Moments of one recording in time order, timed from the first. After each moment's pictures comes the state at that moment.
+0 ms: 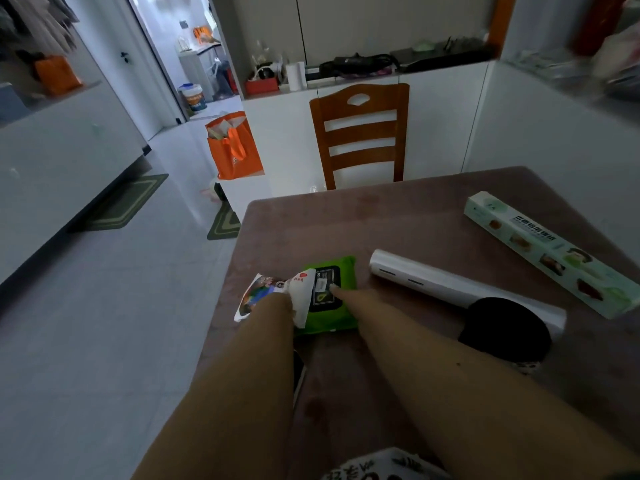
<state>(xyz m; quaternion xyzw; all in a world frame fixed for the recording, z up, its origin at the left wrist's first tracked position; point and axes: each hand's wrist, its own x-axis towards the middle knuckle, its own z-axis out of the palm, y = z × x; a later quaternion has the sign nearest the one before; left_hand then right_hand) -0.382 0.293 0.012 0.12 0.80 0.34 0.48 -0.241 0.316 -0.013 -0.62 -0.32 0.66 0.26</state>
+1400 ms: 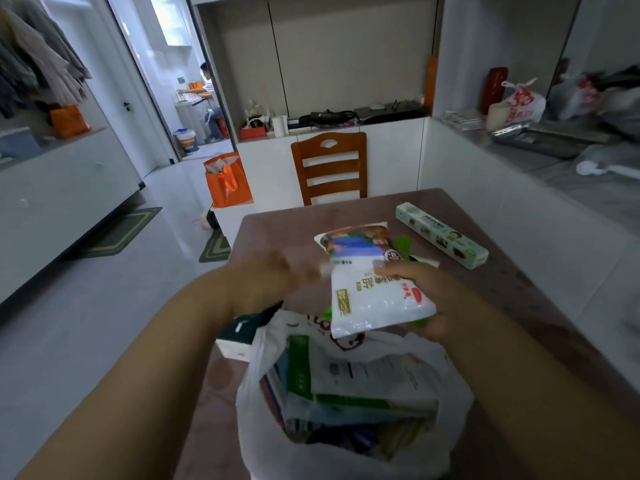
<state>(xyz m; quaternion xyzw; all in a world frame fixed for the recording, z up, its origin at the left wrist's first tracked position) -0.252 0.003 0.263 0.65 0.68 0.11 0.32 -0.046 0.059 0.179 -0.38 -0.33 0.77 0.38</state>
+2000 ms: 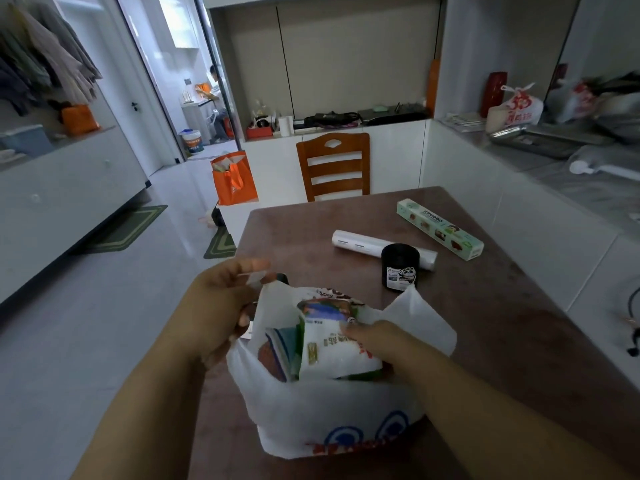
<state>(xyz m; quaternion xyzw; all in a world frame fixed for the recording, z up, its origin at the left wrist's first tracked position) -0.280 -0.090 0.230 0.43 0.64 0.48 0.41 -0.090 -0.004 0.101 -0.62 -0.49 0.59 0.15</state>
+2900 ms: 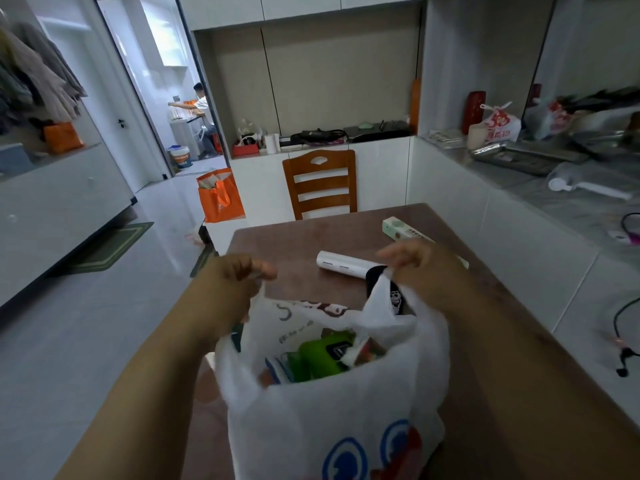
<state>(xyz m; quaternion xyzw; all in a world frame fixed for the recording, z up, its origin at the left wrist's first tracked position) -0.257 -0.032 0.251 0.54 0.70 0.37 0.28 -0.008 0.037 0.215 -0.56 -0.67 0.34 0.35</state>
